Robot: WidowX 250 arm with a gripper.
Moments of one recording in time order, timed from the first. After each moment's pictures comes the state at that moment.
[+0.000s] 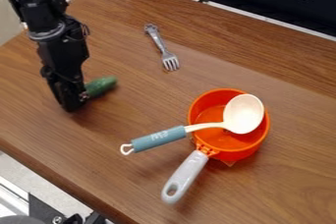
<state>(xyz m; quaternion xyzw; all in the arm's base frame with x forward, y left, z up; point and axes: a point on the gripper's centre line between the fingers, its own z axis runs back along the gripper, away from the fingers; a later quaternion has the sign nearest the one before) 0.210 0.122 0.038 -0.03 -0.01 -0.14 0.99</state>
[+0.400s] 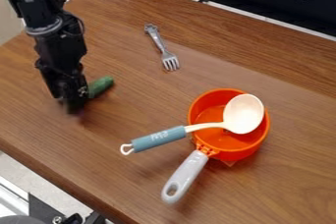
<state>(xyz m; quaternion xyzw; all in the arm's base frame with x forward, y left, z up) 0.212 0.121 0.041 -0.03 -0.01 -0.14 0.99</state>
